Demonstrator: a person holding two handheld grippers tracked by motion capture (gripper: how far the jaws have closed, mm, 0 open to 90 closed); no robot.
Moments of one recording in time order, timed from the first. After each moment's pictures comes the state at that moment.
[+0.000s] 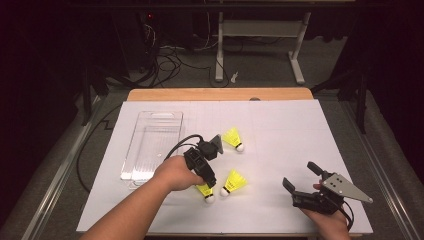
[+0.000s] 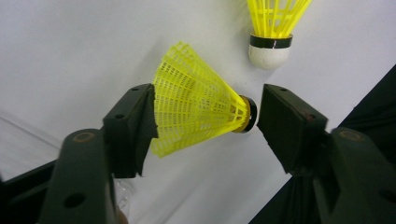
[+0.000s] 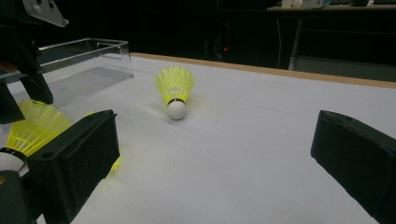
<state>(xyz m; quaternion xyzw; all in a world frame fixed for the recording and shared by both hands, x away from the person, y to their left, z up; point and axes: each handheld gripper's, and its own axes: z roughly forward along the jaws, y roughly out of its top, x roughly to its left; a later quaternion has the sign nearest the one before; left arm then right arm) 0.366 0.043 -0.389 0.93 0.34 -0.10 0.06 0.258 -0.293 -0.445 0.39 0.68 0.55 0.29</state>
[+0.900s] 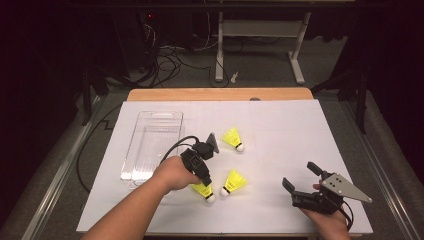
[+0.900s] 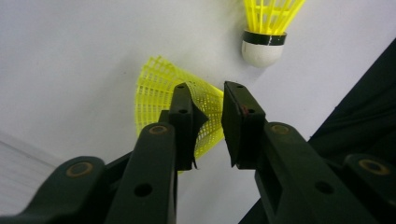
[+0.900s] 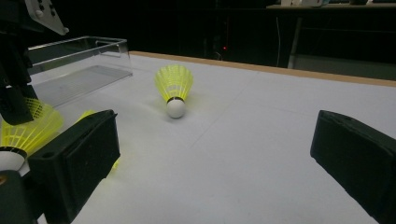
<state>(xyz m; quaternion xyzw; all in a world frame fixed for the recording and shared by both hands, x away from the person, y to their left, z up) 0.372 0.055 -0.398 0.92 0.35 -0.15 0.08 0.258 -0.292 -0.446 0.39 0.68 0.55 0.29</state>
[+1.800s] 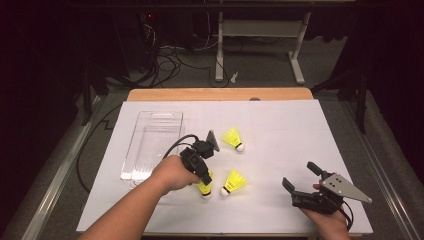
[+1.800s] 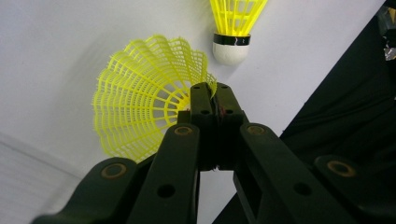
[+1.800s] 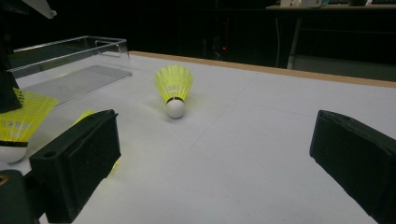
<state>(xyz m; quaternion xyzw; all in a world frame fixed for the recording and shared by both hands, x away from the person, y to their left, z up) 0.364 0.057 -0.380 0.92 0.35 -0.16 0.10 0.258 -0.292 -0.445 0.39 0.68 0.55 0.29</state>
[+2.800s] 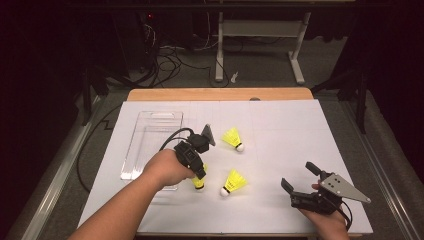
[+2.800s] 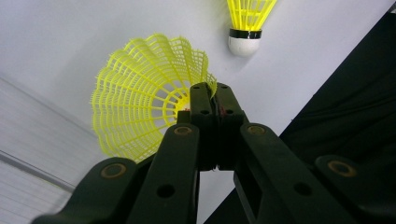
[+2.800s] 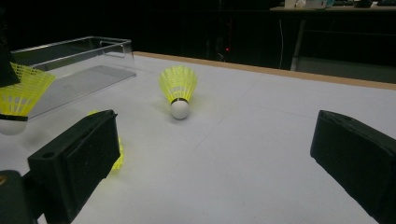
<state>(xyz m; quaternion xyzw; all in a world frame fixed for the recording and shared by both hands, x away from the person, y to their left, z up) 0.363 0.065 -0.355 0.92 0.36 -0.12 0.09 0.257 -0.290 -0.446 0.38 0.68 0.55 0.29</state>
